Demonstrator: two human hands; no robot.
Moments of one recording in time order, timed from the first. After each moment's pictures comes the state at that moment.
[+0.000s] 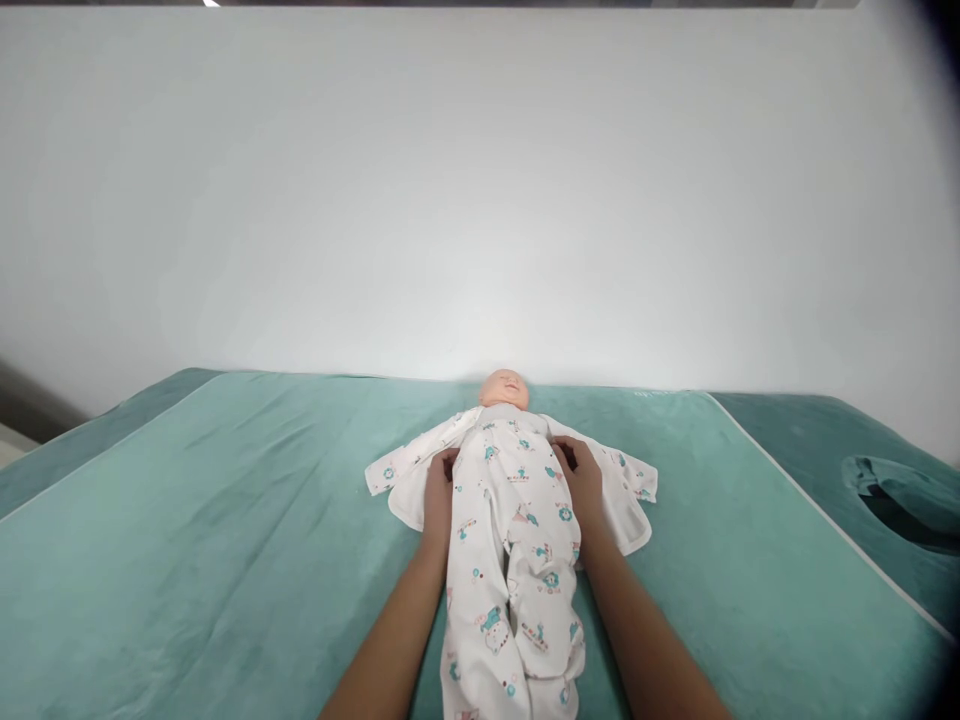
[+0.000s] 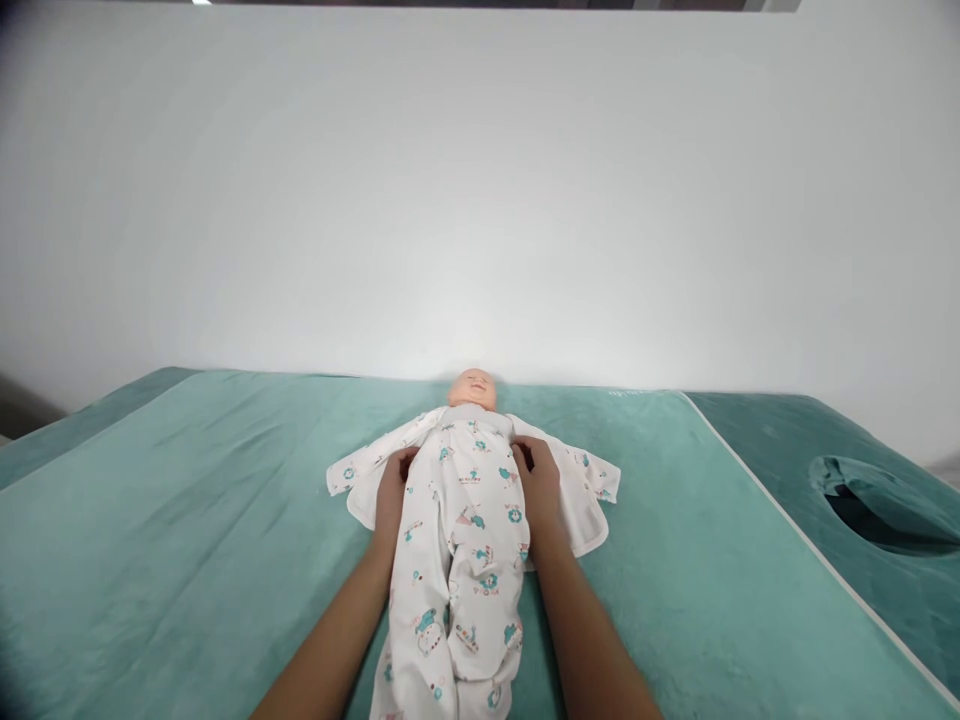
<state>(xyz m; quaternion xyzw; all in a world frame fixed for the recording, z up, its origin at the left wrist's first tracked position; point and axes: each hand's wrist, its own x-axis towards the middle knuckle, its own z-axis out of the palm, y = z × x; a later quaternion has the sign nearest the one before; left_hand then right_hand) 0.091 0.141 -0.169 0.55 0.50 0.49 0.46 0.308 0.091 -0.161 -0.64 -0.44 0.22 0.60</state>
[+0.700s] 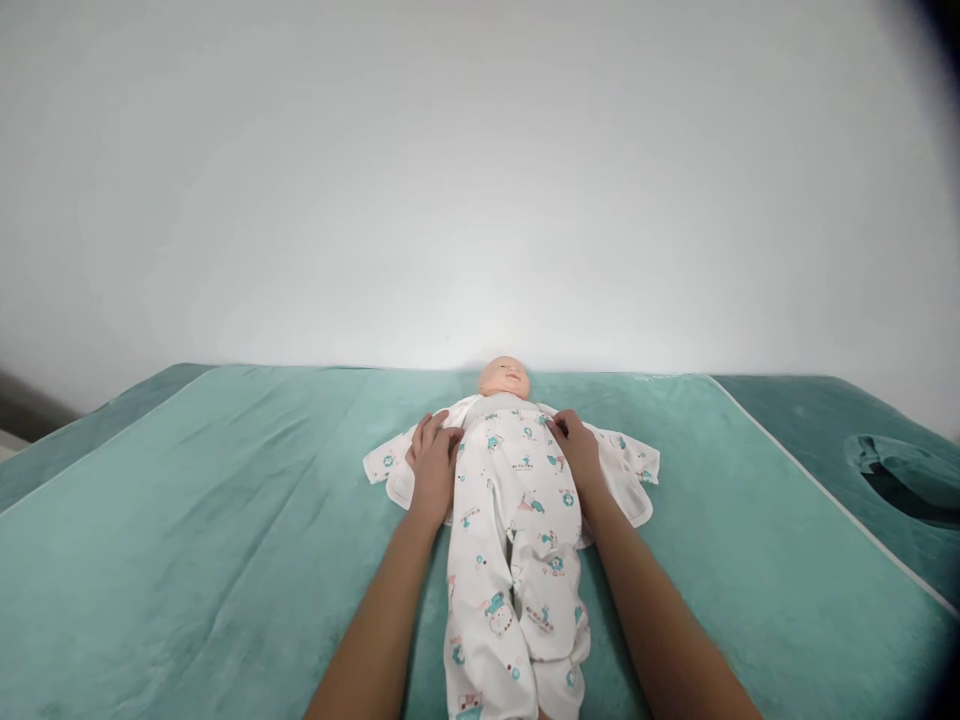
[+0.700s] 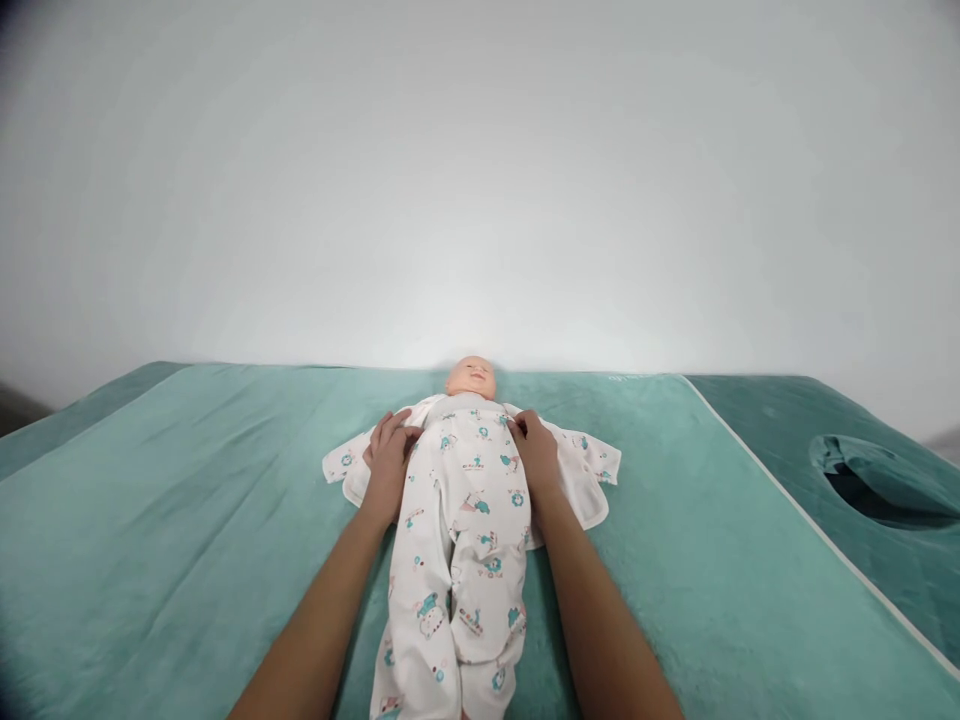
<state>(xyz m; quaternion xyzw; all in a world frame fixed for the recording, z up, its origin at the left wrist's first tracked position) 0.081 0.155 -0.154 0.72 0.53 0.41 0.17 0.322 0.119 -0.156 -0.71 -0.49 0.19 0.48</state>
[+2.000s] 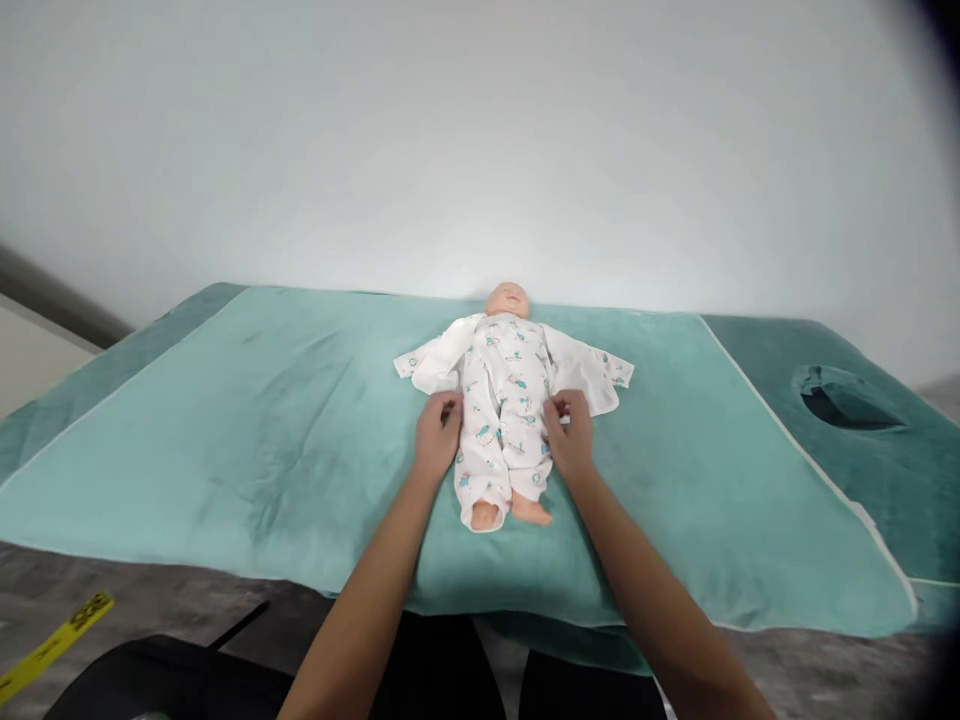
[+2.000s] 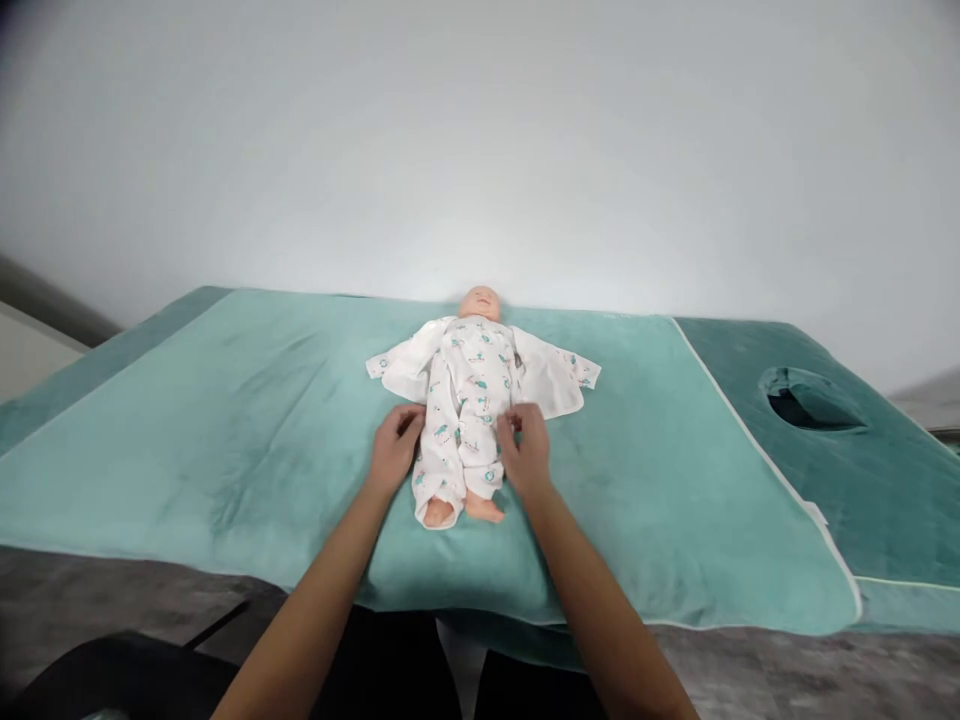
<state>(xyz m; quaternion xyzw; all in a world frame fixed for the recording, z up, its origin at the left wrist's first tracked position) 0.044 0.027 -0.160 0.64 0.51 0.45 0.36 0.259 -0.039 -0.145 -0.62 -0.52 0.13 0.57</state>
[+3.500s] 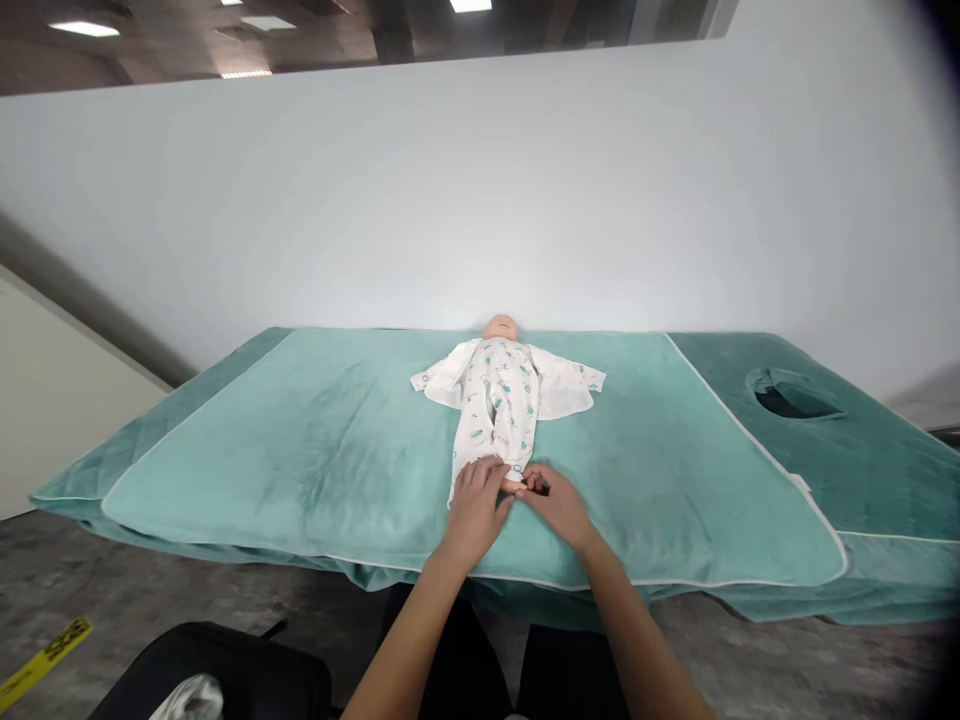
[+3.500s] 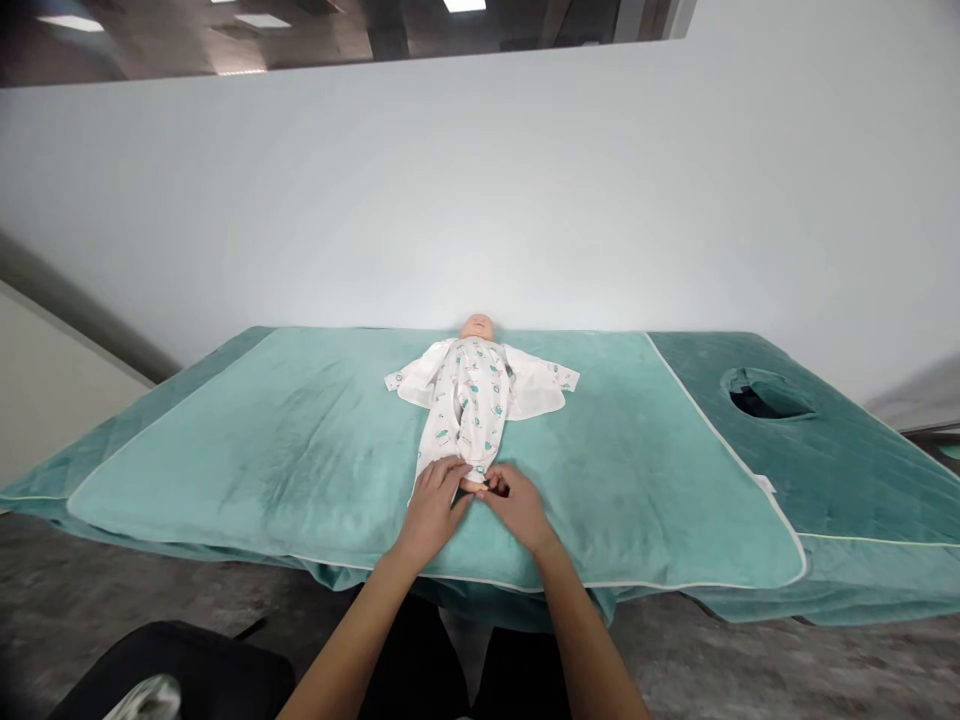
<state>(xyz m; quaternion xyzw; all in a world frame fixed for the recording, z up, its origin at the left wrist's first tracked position) 0.067 -0.127 -0.149 0.87 0.40 0.29 0.10 0.251 -0.153 -0.177 -0.56 -0.58 0.36 0.47</state>
